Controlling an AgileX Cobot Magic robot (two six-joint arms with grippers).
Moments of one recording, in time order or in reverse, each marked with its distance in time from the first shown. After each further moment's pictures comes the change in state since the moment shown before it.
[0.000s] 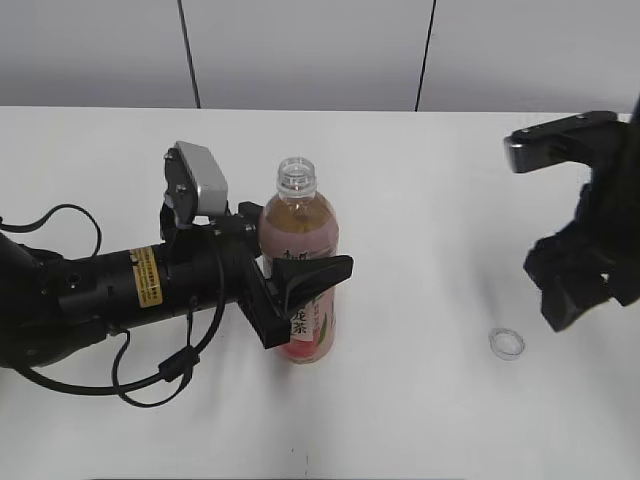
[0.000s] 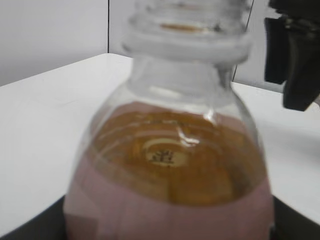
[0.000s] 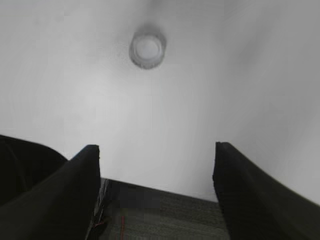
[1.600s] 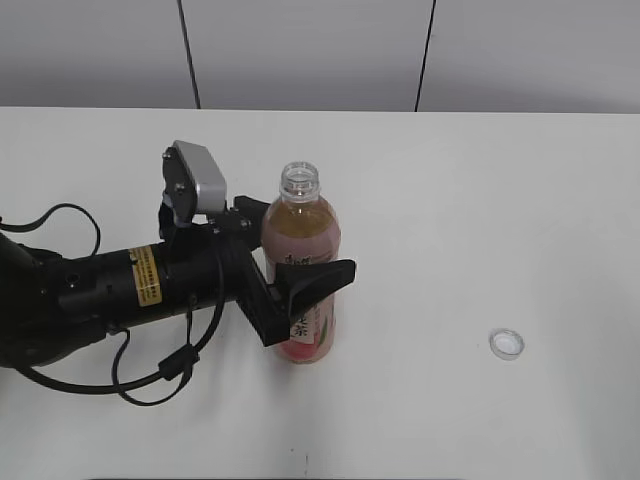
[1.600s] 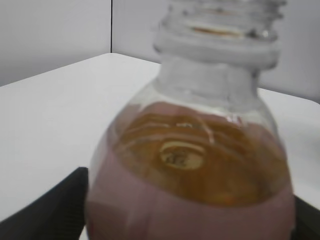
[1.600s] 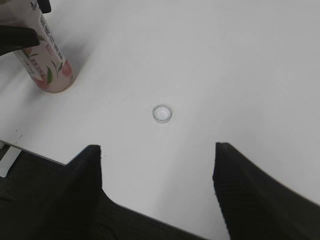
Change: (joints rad) left arm 0.000 0.000 0.001 -0.005 0.002 0.000; right arm 0.000 -1.307 0.511 0.036 -0.146 -0.056
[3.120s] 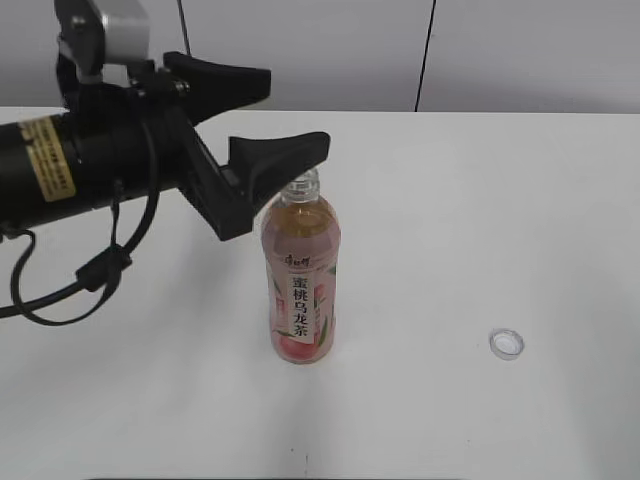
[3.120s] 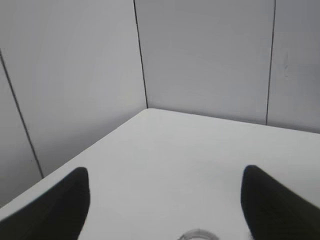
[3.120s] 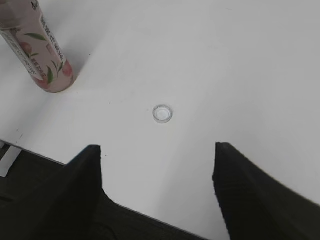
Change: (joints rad) left arm 0.000 -0.474 0.001 0.014 0.329 -0.087; right arm 0.000 0.000 0.000 0.002 0.000 -0.003
